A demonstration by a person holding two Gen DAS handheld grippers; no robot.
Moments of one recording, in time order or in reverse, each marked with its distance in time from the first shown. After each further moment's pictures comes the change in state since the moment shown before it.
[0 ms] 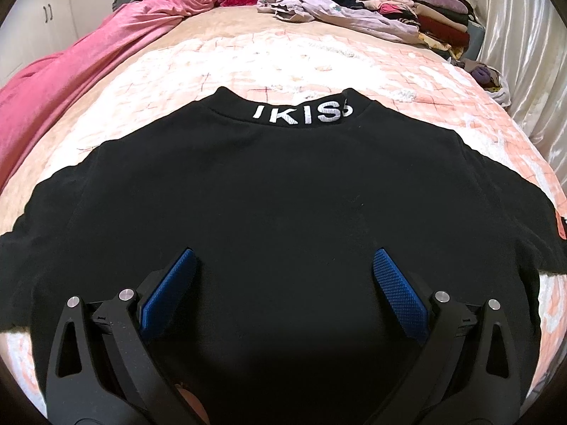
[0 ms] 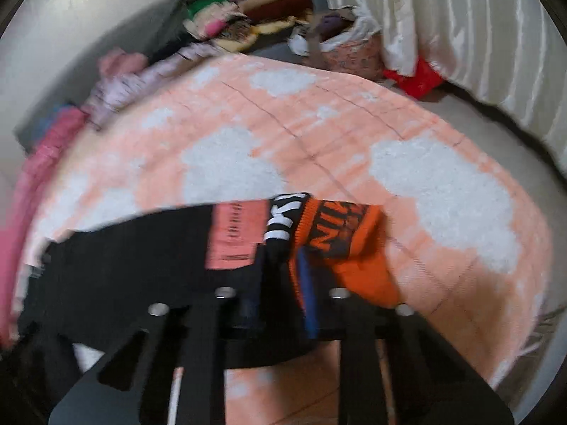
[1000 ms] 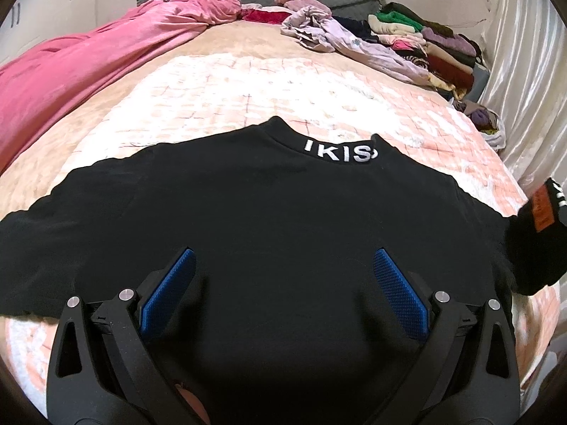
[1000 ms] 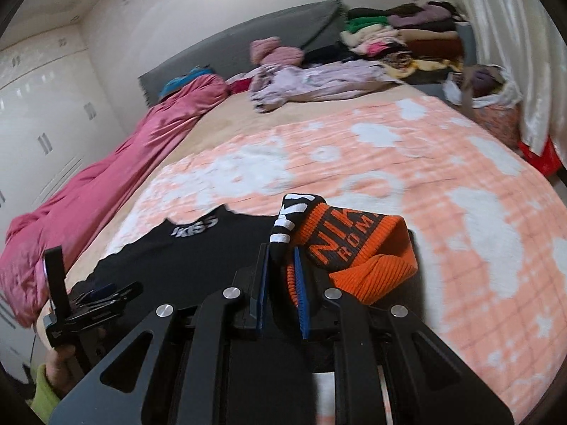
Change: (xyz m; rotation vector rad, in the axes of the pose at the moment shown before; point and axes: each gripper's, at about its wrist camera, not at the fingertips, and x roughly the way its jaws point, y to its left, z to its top) left arm -0.035 0.053 -0.004 -0.123 -0.090 -0.054; right arm -0.058 0.241 -0.028 -0.371 -0.022 0.384
